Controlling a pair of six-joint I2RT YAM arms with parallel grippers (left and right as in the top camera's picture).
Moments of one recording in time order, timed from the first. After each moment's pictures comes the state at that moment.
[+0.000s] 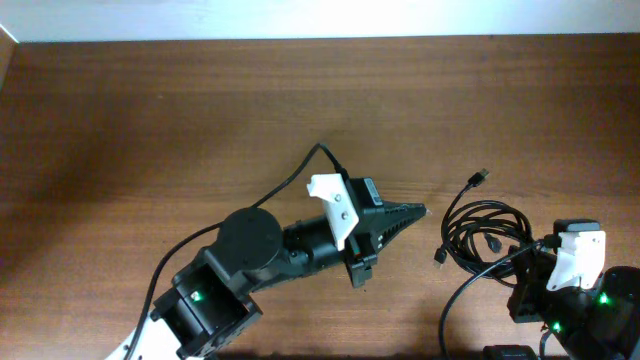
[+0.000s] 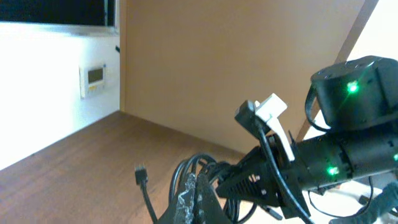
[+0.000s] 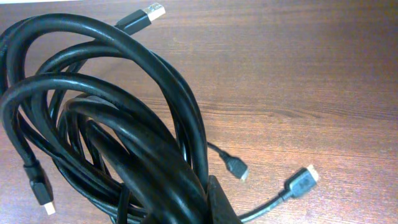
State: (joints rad) left arm -0.87 1.00 1.04 -0.01 0.39 -0.18; right arm 0.00 0.54 1.10 -1.20 -0.13 0.05
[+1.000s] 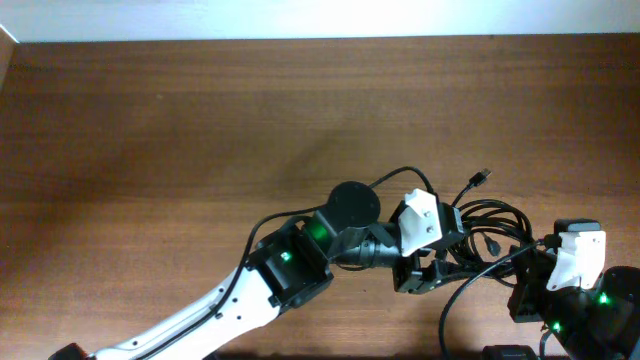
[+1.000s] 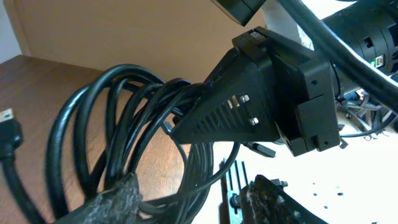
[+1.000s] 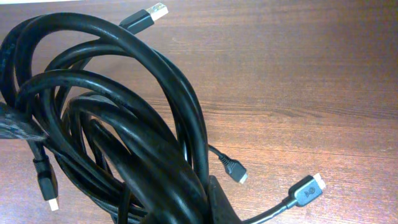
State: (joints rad) left arm -0.95 1.32 1.04 0.06 0.64 -0.04; right arm 0.00 0.54 1.10 -1.20 -0.13 0.05
